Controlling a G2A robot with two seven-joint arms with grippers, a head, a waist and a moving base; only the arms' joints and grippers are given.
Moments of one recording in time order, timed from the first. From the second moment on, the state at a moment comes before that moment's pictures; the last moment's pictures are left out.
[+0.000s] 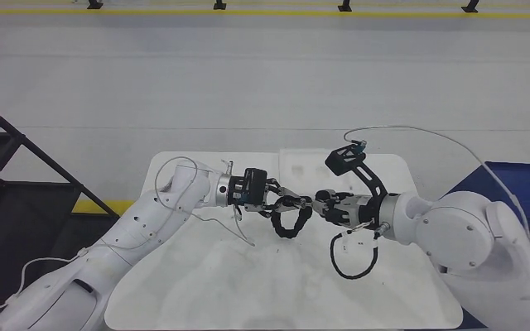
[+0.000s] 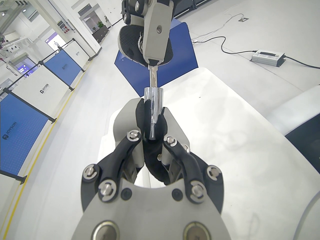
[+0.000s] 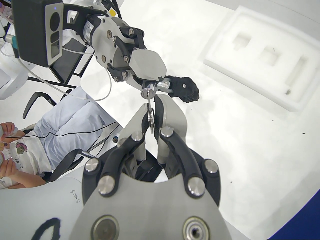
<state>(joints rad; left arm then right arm) 0.64 -1.06 -0.62 -1.28 1.62 -0.91 0.78 -0.95 -0.89 1.15 -2.21 -0.36 0.36 1.26</state>
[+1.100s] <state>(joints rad) 0.65 -1.09 -0.66 -1.22 1.50 -1.01 0.66 -0.93 -0.89 1.14 -2.18 -0.38 0.17 1.24</state>
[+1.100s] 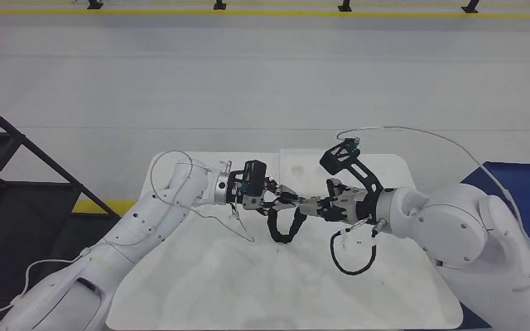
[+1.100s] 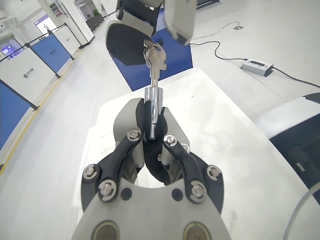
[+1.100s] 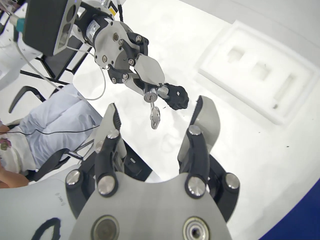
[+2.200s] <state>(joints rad) 0.47 -0.93 -0.38 -1.36 0.77 -1.01 0.08 -0.98 -0.86 1.15 -2.15 -0.47 -0.49 1.21</state>
